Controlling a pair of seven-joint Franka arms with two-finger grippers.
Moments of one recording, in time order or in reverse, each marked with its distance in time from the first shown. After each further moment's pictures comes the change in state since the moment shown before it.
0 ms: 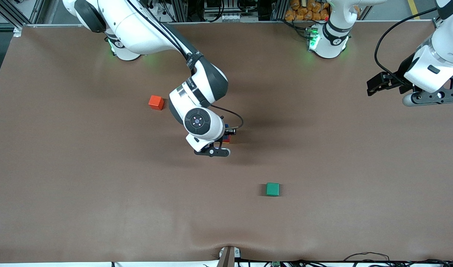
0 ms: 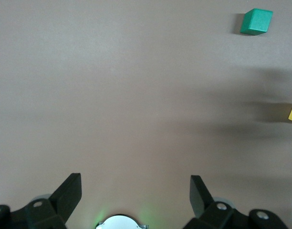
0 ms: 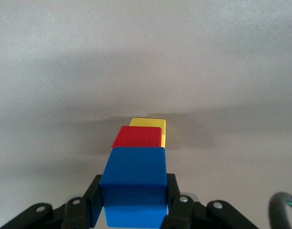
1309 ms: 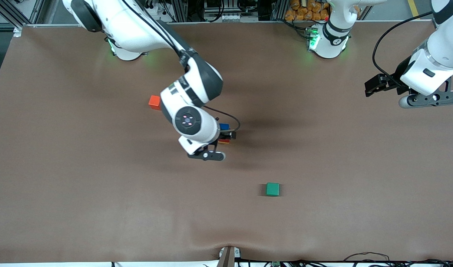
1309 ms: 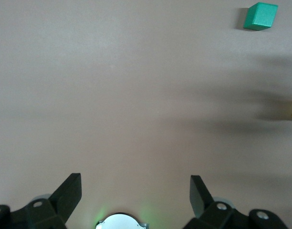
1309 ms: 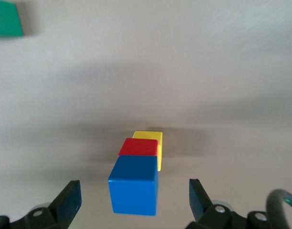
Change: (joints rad) left arm 0.000 0.001 0.000 -0.023 0.000 0.008 0.000; right arm -0.045 -0.028 -0.020 0.093 0.000 -0.070 0.006
